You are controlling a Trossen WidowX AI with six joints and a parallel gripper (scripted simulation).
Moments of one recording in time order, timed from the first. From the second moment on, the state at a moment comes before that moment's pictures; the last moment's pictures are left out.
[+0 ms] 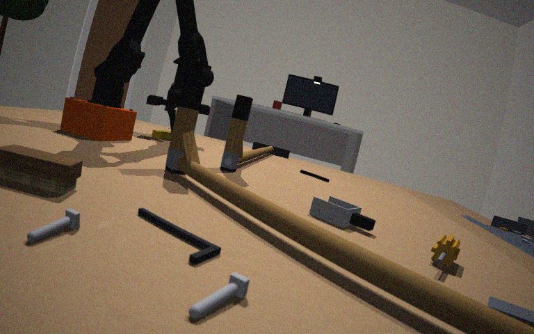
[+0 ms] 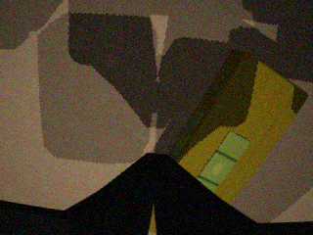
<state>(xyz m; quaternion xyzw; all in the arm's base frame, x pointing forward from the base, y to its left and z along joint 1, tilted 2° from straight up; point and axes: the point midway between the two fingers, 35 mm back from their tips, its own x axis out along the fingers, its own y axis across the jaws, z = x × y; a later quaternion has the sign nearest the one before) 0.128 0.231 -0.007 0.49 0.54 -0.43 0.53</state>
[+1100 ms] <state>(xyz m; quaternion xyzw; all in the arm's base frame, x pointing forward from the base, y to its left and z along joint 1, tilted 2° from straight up) 0.115 0.222 0.061 0.48 0.54 -0.44 0.54</state>
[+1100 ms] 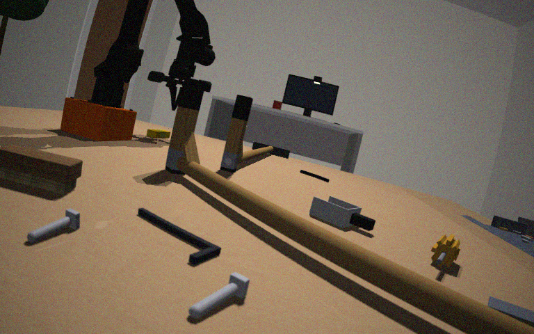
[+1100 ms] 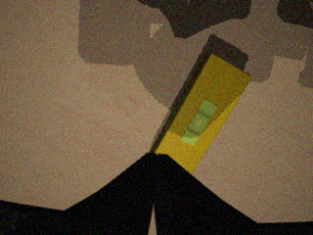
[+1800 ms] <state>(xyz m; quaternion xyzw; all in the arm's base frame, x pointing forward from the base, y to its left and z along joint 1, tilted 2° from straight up) 0.133 0.207 0.092 0.48 0.54 -0.43 0.54</state>
